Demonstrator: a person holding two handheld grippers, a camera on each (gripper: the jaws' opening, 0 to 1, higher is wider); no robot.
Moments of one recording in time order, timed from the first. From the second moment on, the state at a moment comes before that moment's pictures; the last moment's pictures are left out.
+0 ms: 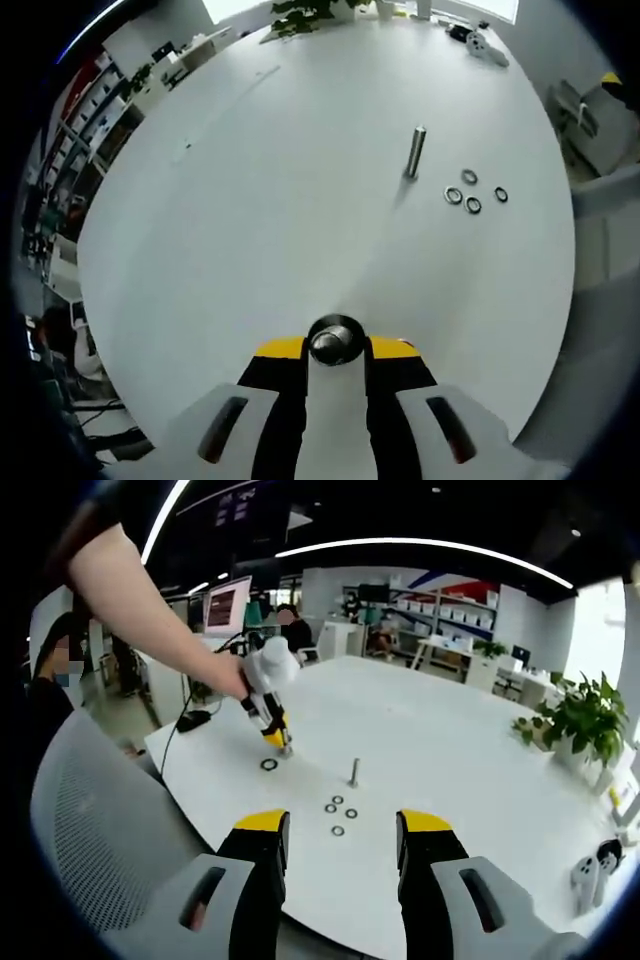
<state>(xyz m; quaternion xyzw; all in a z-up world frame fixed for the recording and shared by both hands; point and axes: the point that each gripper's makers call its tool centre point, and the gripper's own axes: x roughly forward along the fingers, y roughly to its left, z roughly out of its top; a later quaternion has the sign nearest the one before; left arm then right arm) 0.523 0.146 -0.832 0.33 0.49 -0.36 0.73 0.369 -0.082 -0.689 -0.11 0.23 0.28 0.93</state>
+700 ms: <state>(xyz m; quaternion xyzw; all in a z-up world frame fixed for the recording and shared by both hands) 0.521 0.148 -0.848 0.30 0.47 -0.37 0.74 0.368 -0.083 -0.695 -0.12 0.24 0.27 0.92</state>
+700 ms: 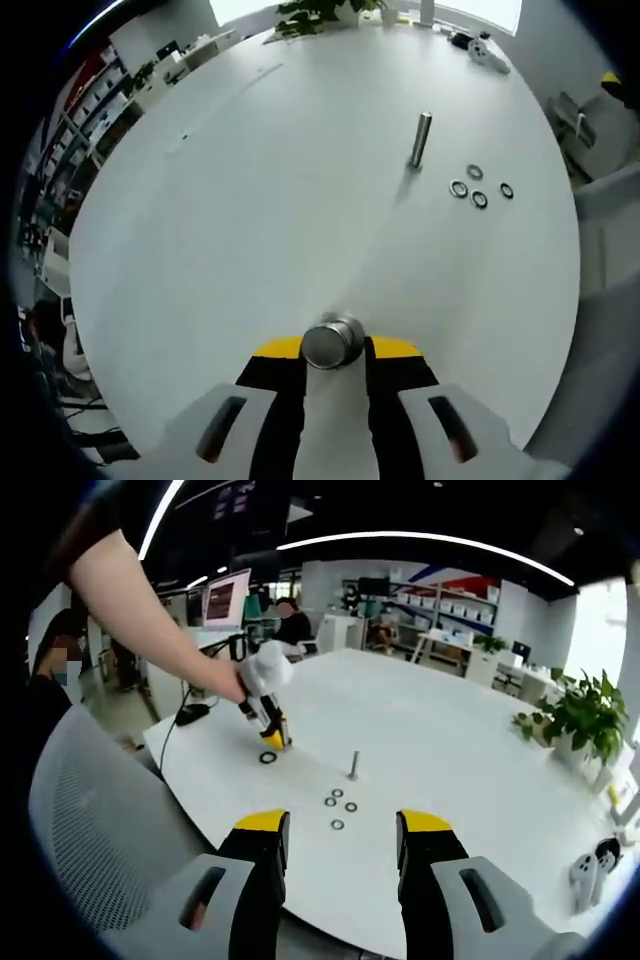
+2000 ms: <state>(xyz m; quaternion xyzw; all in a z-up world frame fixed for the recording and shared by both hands) 0.450 0.176 -0.759 0.18 0.41 -0.28 0.85 0.366 -0.072 -0.685 -0.09 0.22 0.30 0.92</state>
